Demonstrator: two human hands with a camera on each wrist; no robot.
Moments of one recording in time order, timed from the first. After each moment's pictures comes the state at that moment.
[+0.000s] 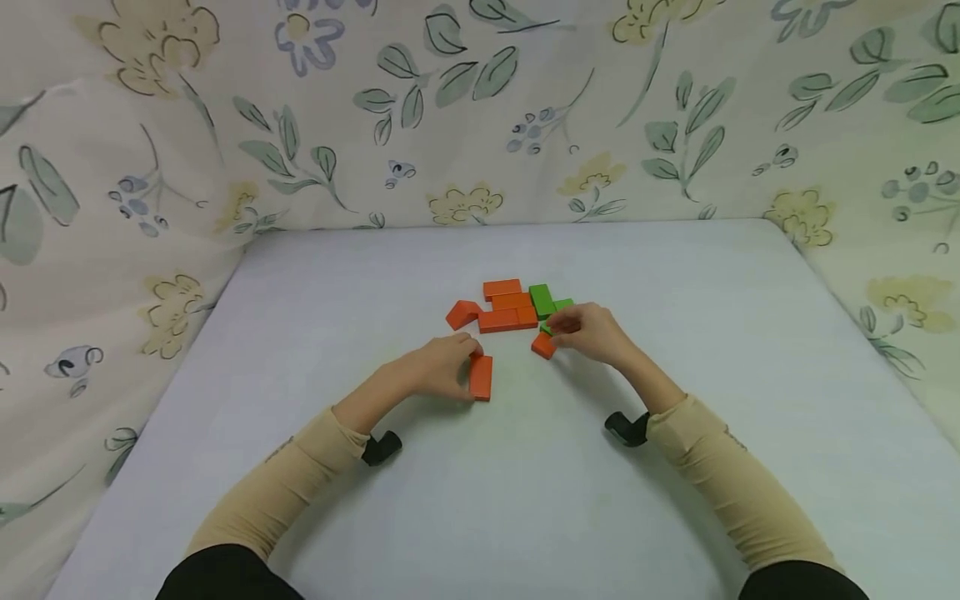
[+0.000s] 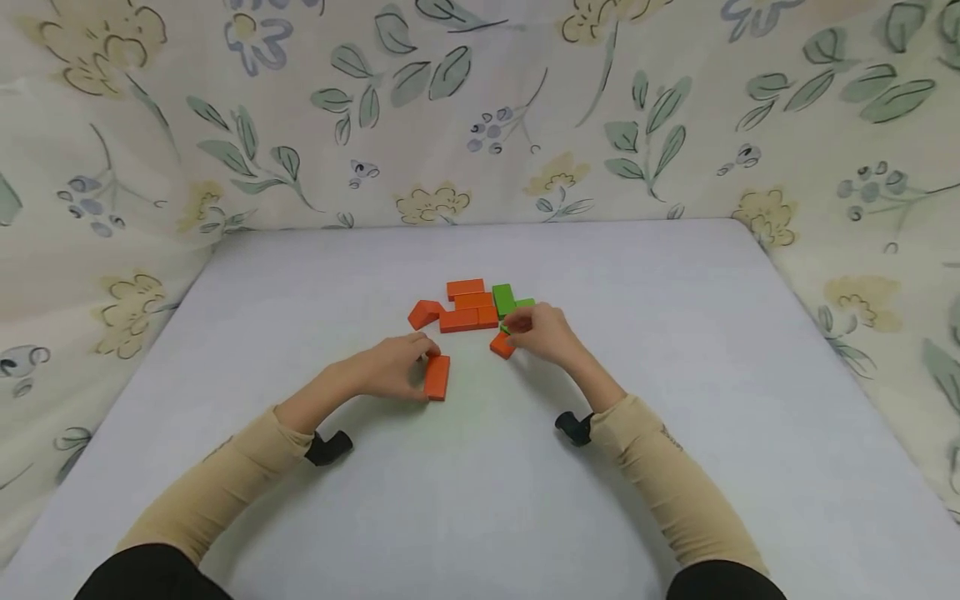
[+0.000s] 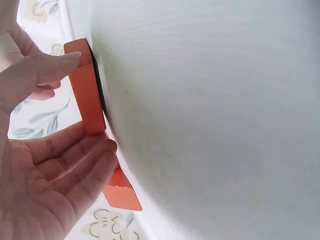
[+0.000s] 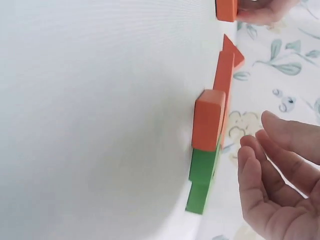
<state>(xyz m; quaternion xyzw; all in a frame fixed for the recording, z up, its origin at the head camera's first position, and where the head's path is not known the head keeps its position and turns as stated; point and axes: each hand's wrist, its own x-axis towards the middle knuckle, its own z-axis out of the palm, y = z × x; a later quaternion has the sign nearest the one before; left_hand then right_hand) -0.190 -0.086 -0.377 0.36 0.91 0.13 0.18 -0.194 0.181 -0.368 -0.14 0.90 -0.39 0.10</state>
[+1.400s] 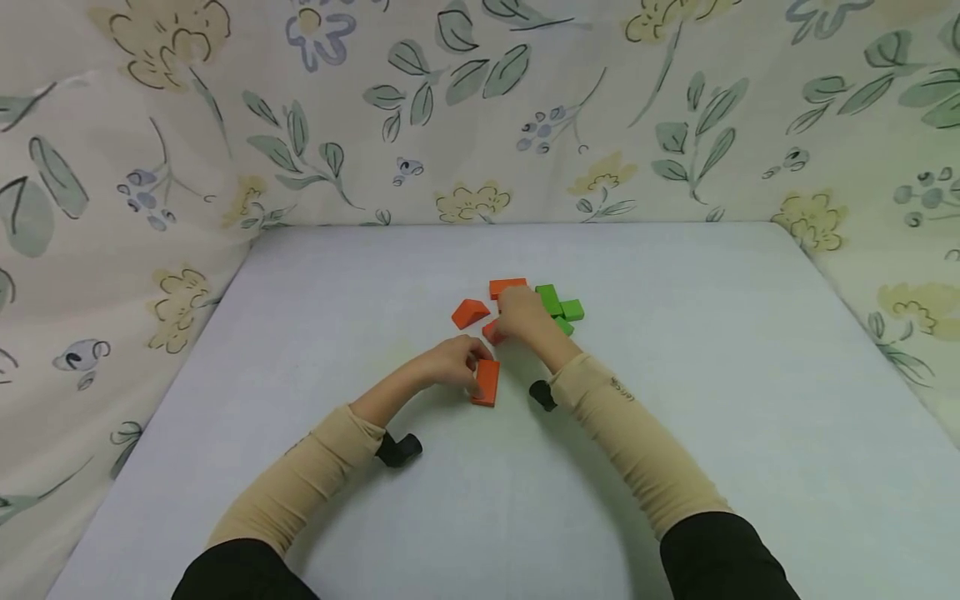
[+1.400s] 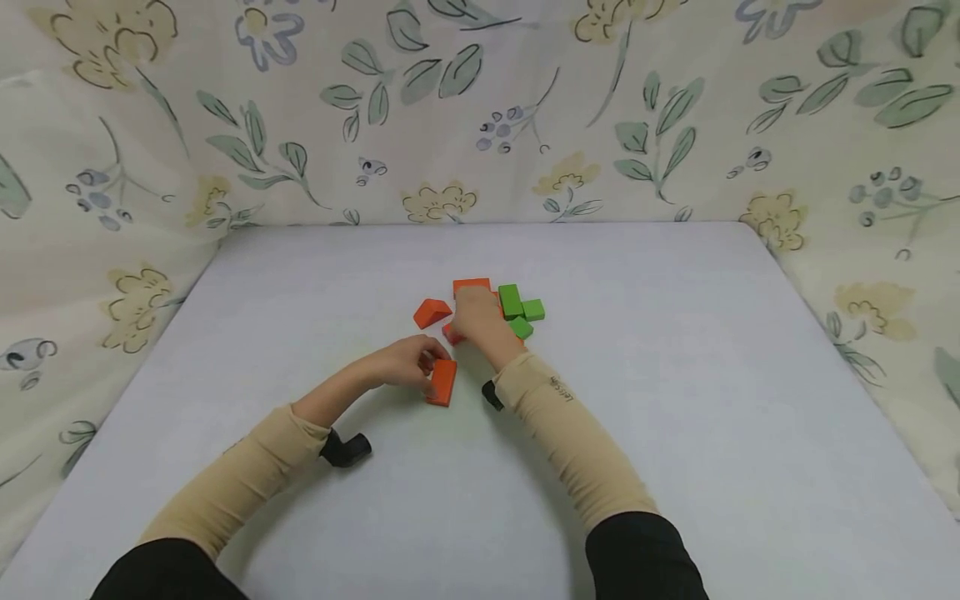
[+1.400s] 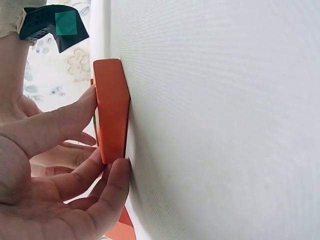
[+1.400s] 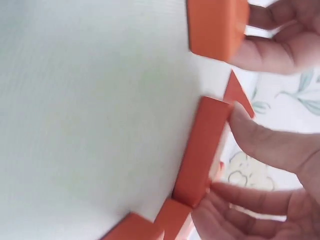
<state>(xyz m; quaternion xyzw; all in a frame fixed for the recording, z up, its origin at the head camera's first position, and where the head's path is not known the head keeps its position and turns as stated) -0.195 -0.078 -0.378 0.19 0.89 0.31 0.28 -0.239 0.070 -0.362 -0.08 0.97 -0.17 0.15</state>
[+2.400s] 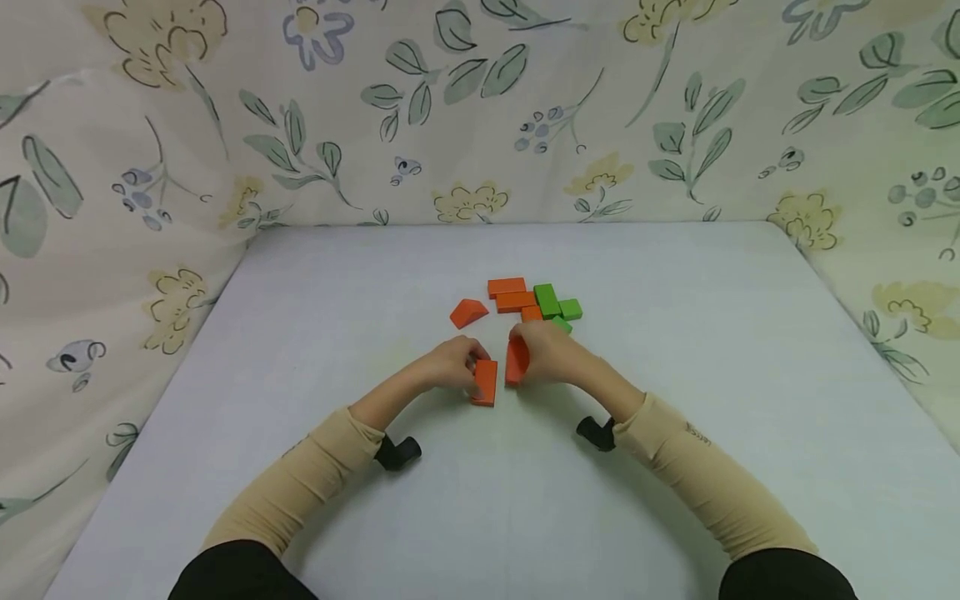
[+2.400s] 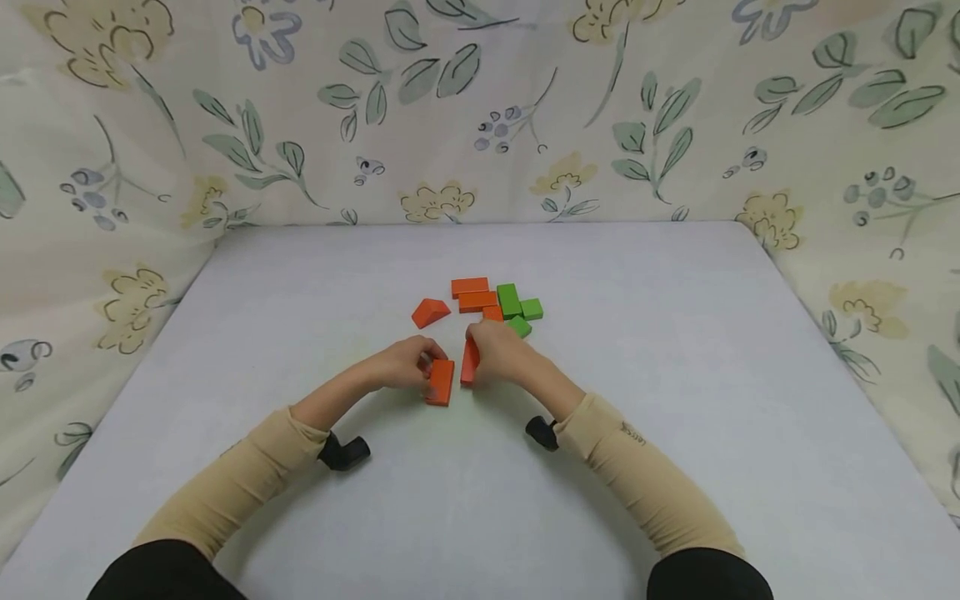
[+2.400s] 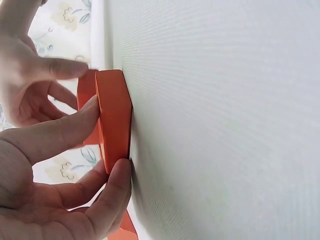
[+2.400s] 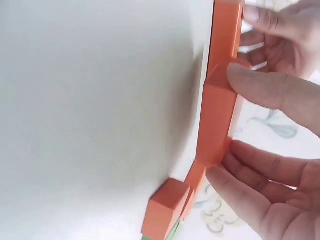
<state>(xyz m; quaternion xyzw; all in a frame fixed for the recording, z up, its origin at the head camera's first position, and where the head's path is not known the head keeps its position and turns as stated) -0.189 -0.076 -0.375 0.17 0.89 0.31 0.29 -0.183 0.117 -0.362 -0.24 0.94 -0.20 0.14</state>
